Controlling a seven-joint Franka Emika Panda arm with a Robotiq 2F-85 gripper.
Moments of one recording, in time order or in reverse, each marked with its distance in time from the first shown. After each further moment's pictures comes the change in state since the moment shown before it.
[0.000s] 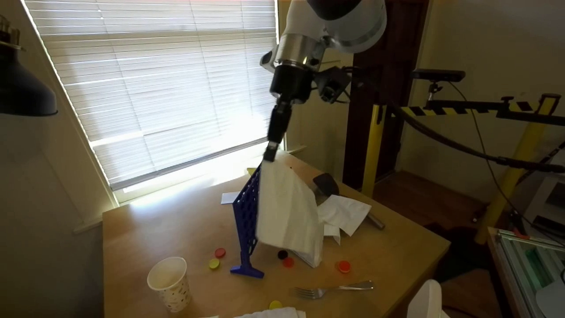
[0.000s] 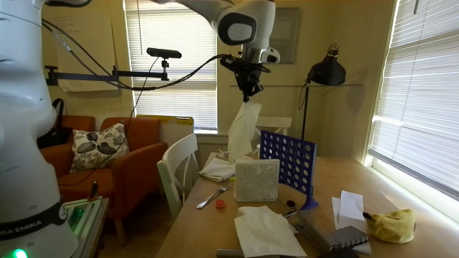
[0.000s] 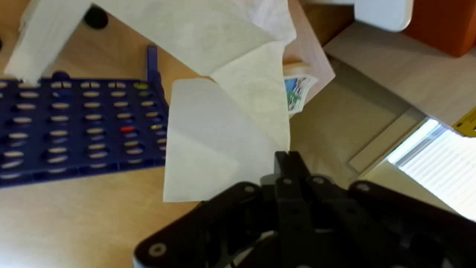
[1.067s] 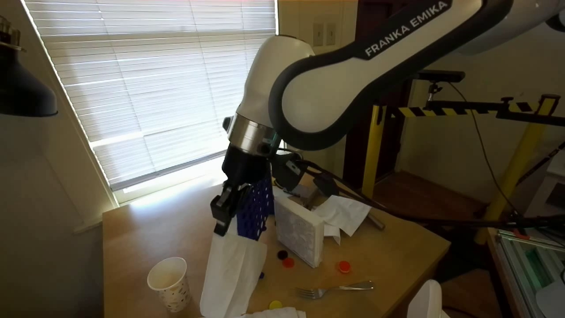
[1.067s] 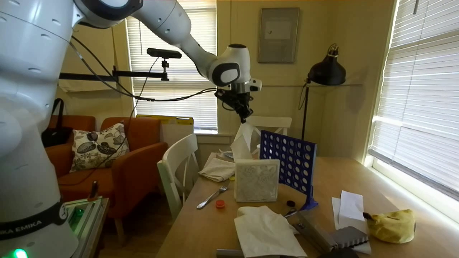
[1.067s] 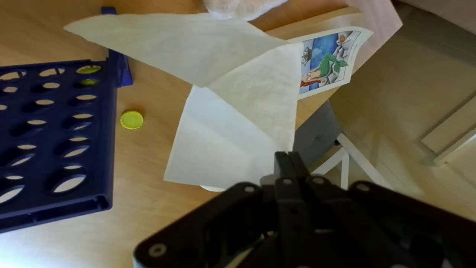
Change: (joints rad) arm 0.161 0.223 0.090 -0.012 -0.235 0.462 0.393
